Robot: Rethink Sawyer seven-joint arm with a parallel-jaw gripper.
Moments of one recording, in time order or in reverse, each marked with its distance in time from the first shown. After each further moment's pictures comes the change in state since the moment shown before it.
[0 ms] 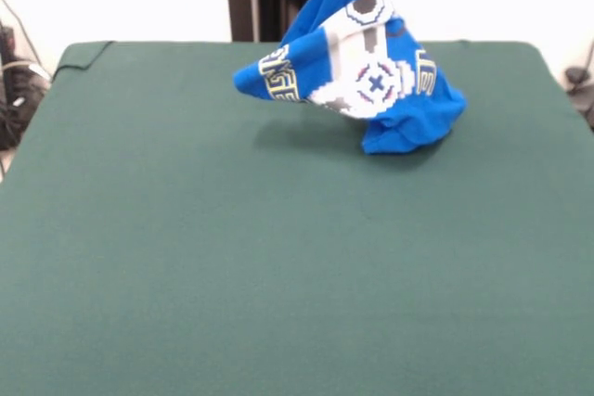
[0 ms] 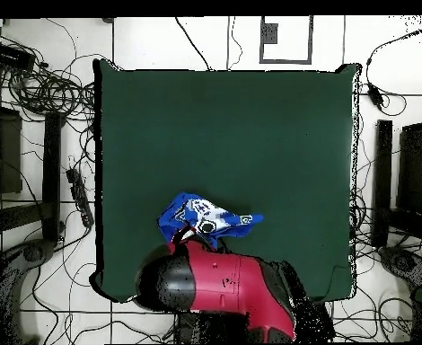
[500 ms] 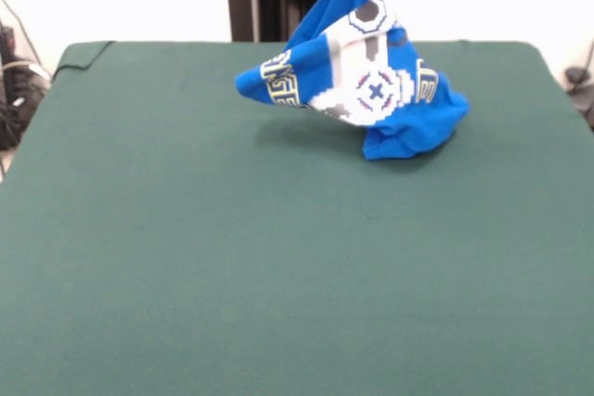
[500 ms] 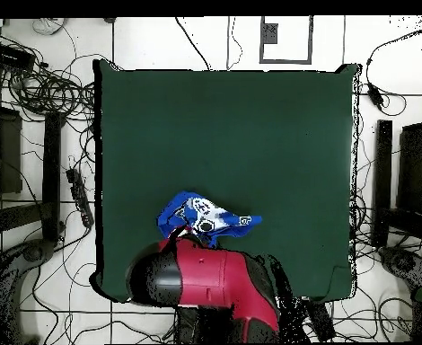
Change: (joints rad) arm 0.083 0.064 -0.062 -0.042 0.004 0.000 0.000
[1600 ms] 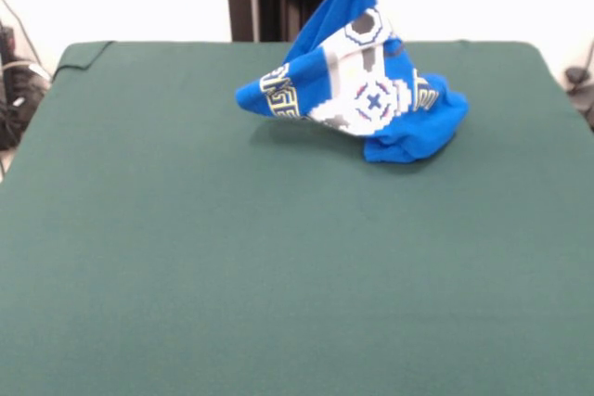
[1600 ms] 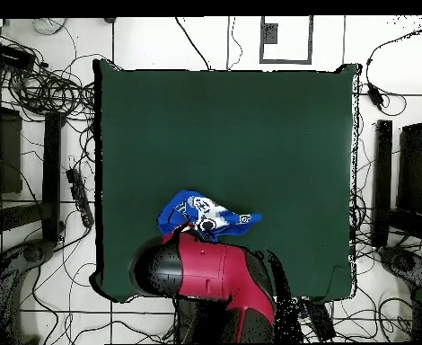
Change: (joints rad) arm 0.036 0.072 -0.057 -0.034 0.054 0.000 0.000
